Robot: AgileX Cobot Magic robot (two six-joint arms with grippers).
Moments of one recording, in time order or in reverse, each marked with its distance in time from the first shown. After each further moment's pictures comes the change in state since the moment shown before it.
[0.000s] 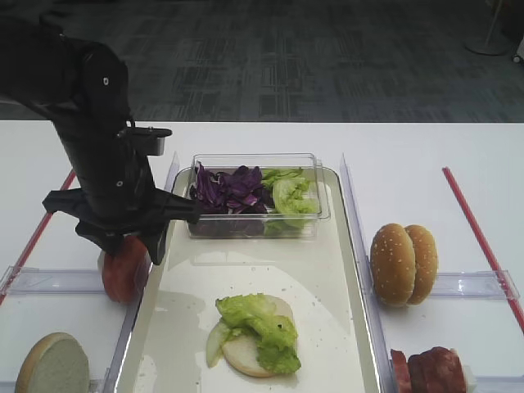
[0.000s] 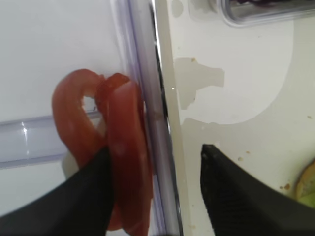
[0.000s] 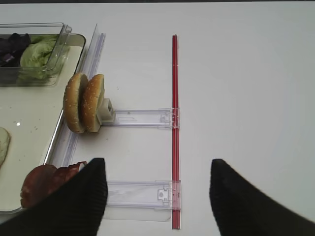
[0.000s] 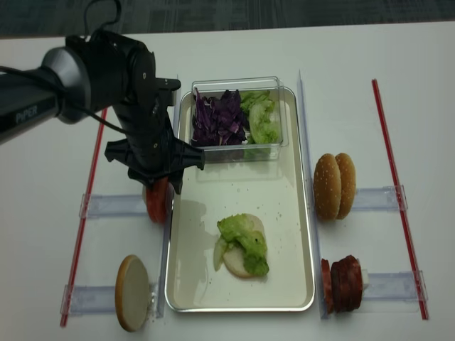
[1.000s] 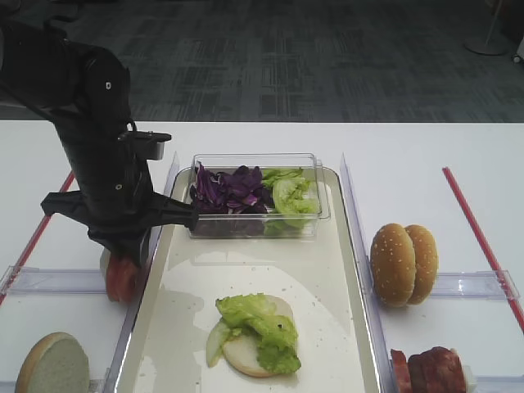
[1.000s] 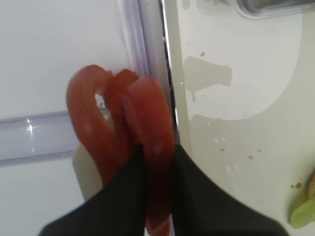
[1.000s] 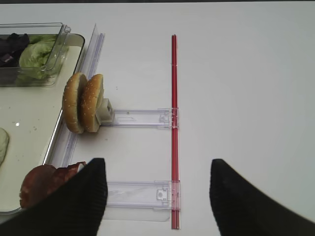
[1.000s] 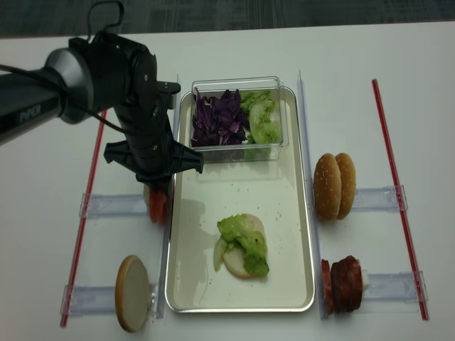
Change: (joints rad) left arm 0.000 0.008 0.000 0.012 0.009 0.000; right arm 0.000 0.000 0.000 -0.002 0.000 0.001
